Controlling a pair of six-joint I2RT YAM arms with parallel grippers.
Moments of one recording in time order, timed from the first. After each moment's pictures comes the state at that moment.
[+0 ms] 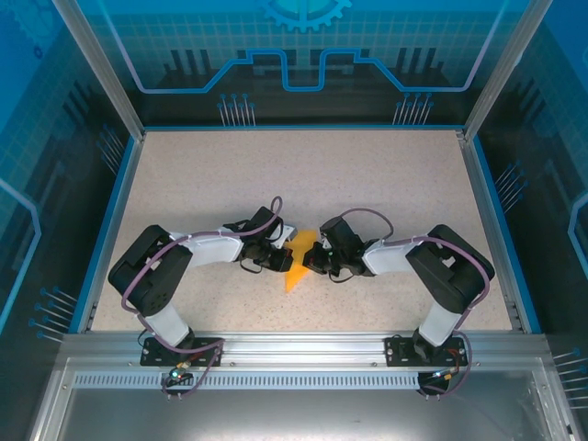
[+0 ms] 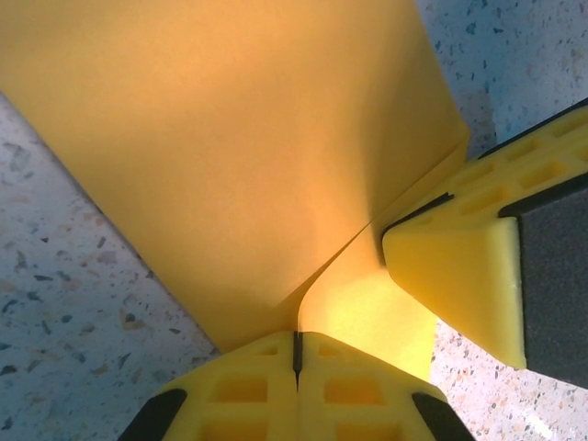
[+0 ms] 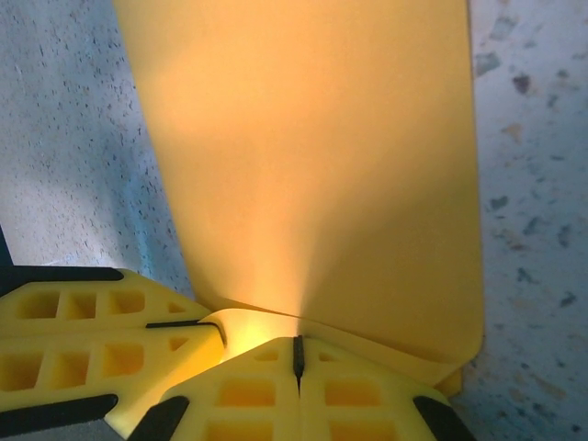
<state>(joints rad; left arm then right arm) -0.60 1.69 0.81 -0.26 0.36 -0.30 0.71 1.71 0.68 0.15 -0.34 1.05</state>
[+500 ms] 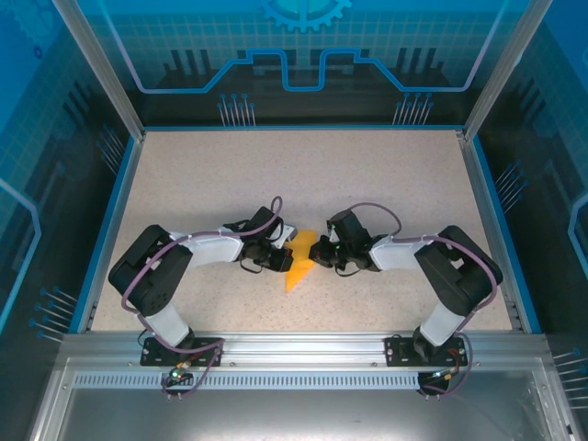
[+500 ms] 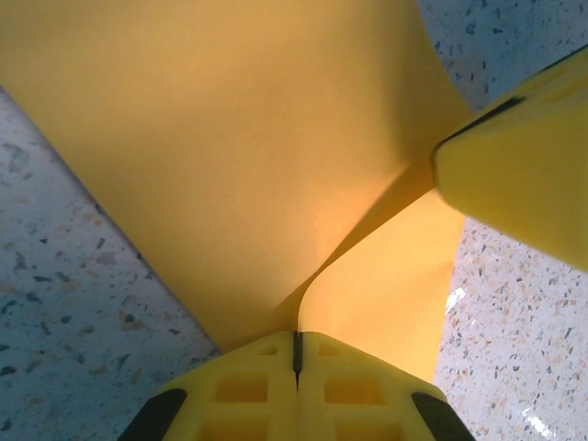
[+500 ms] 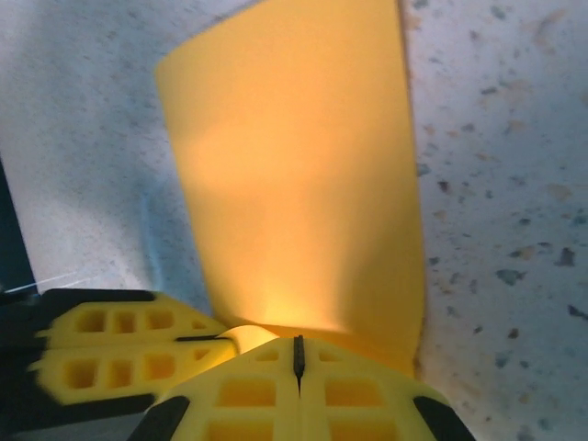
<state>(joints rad) -0.60 1.69 0.81 -0.26 0.36 -0.30 0.63 1.69 0.68 0.12 -0.38 1.00</state>
